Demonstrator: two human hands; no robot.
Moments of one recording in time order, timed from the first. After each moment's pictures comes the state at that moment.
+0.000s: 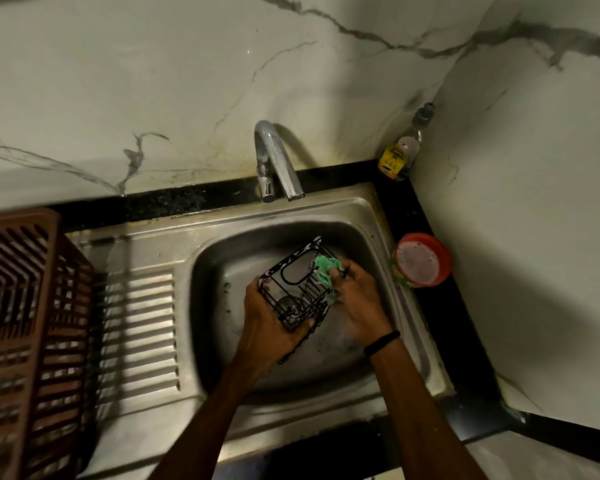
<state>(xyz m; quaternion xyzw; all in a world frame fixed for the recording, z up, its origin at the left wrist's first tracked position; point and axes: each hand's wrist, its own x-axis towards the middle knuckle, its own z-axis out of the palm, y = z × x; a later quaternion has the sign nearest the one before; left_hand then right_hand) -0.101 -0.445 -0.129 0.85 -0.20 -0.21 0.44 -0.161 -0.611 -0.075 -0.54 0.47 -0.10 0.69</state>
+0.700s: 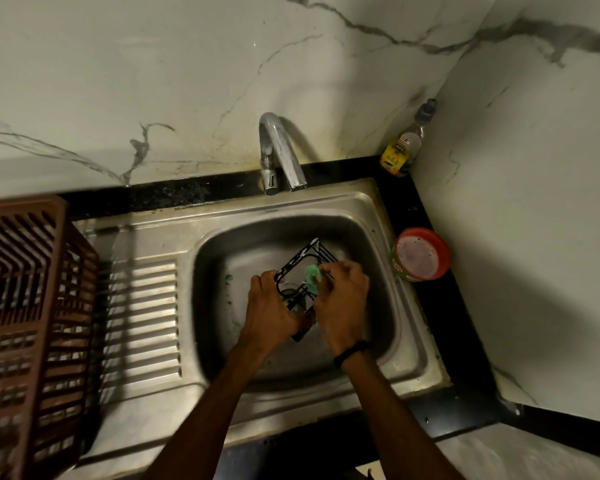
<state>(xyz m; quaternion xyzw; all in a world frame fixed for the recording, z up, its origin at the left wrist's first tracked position) -0.096 -0.454 -0.115 0.89 -0.20 -0.24 0.34 -0.169 -0.569 -0.088 -0.85 0.41 -0.10 0.30</state>
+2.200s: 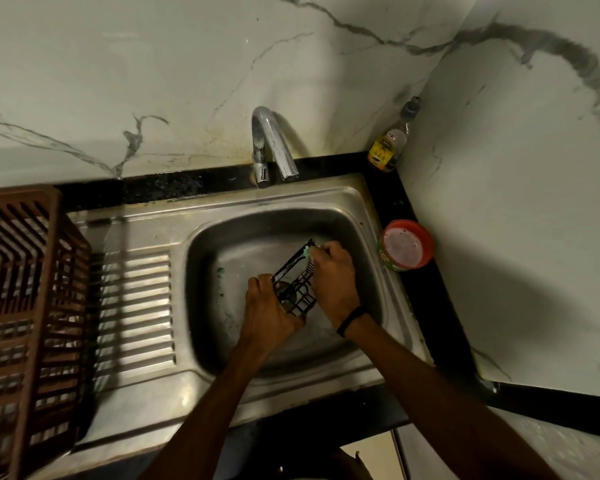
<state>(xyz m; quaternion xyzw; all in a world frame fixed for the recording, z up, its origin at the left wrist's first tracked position) -0.121 -0.451 -0.129 0.90 -0.21 -0.21 0.32 -0.163 -0.595 -0.095 -0.96 0.25 -0.04 0.10</state>
